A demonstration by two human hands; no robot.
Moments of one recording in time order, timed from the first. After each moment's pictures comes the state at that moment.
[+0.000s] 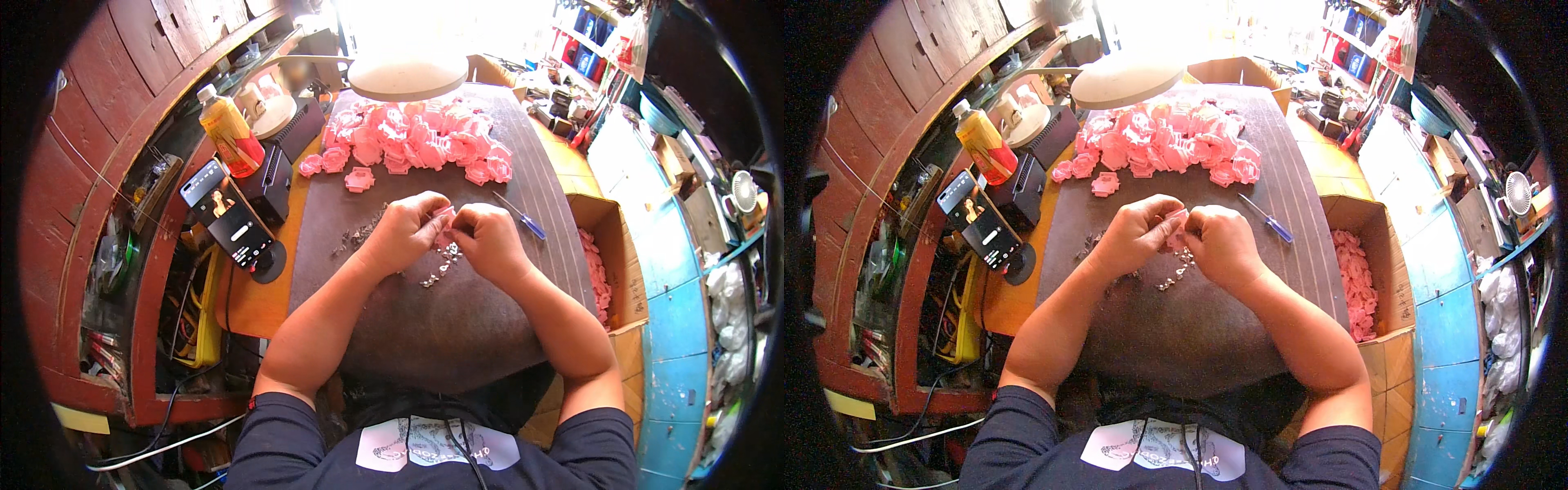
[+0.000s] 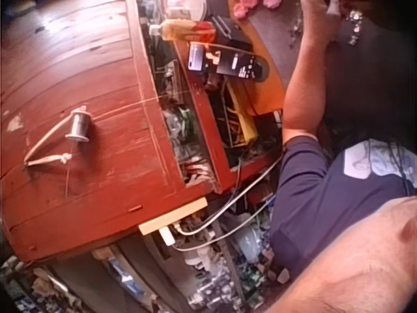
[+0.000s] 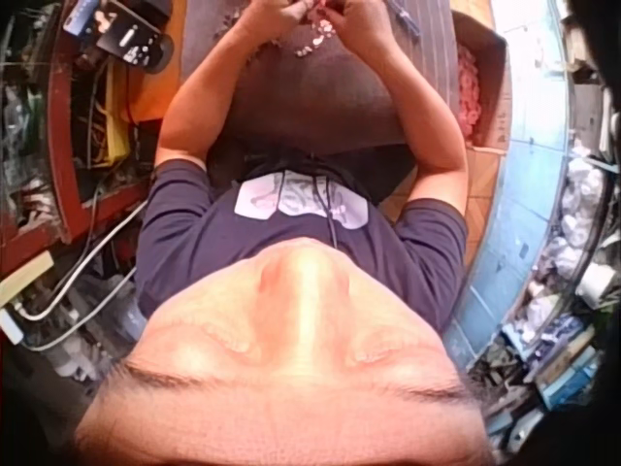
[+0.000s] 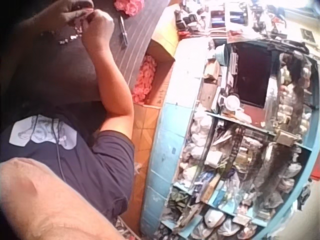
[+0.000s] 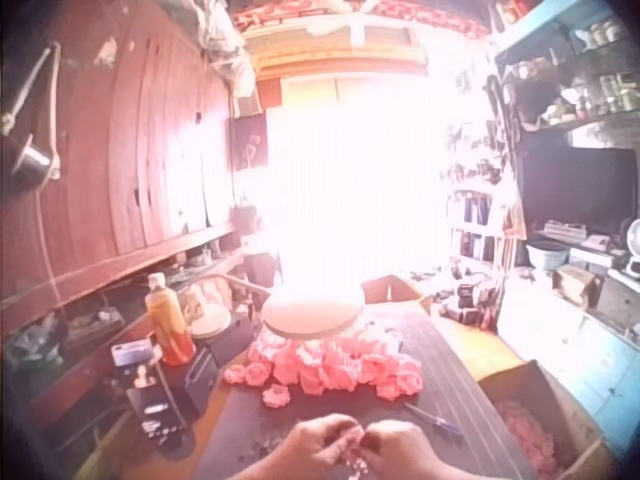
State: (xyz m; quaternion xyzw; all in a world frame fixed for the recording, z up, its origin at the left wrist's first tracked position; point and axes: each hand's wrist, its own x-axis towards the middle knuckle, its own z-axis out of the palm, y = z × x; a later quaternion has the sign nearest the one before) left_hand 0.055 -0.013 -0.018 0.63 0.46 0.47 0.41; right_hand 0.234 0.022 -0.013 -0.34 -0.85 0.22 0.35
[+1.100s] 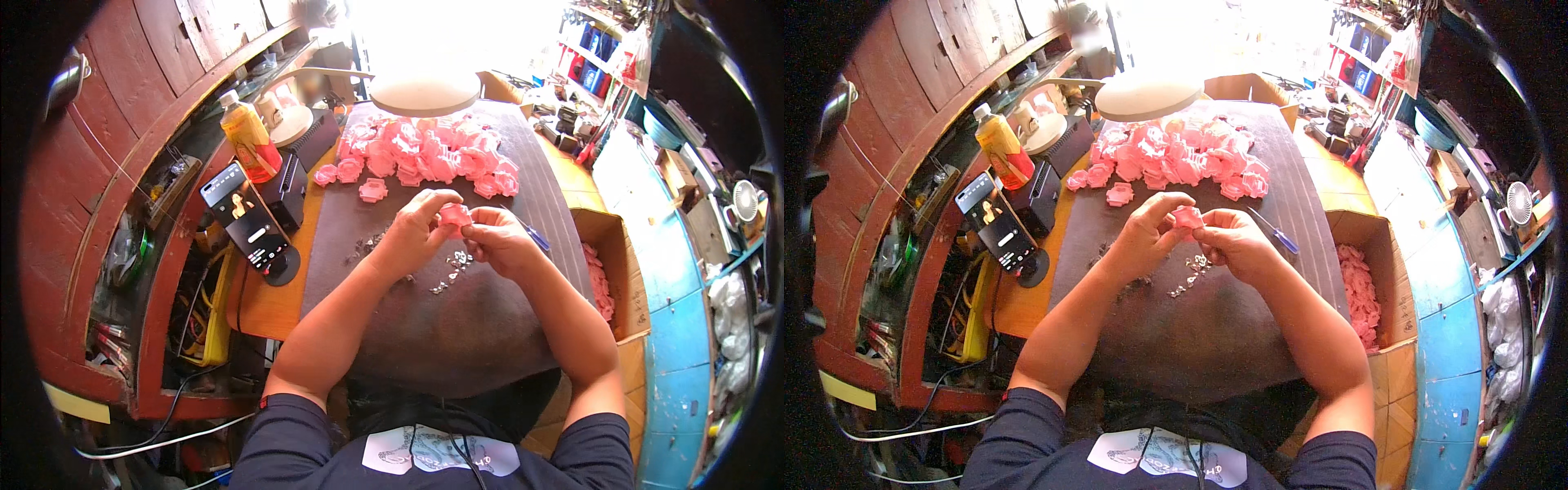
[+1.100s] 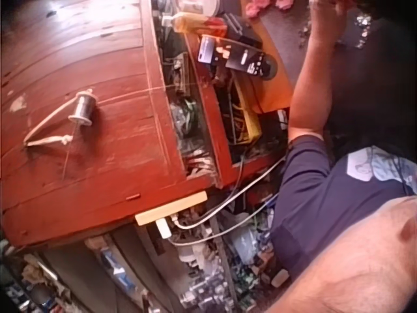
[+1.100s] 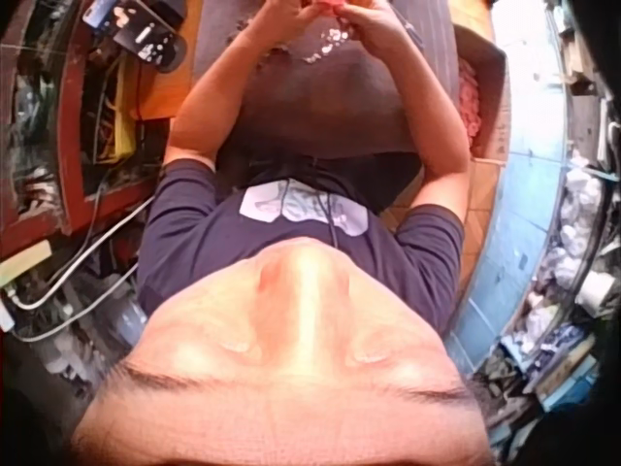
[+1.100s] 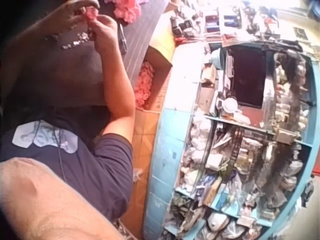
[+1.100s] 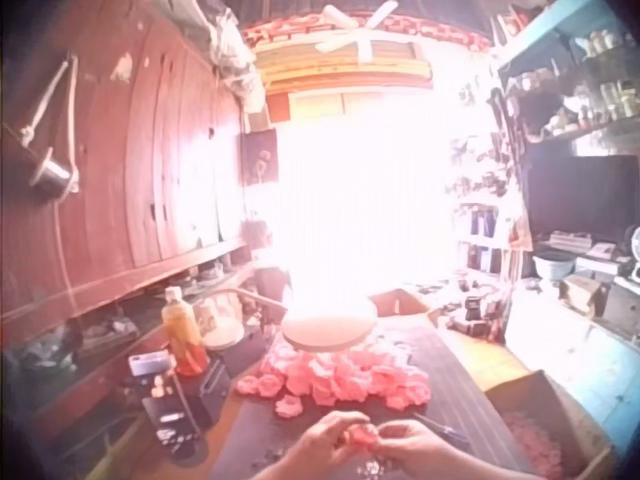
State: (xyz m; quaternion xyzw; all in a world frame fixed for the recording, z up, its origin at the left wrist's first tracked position) left_hand 0.050 -0.008 -0.016 0.72 0.42 0.52 0.20; right_hand 0.241 0.044 -0.015 -0.24 -0.52 0.76 0.30
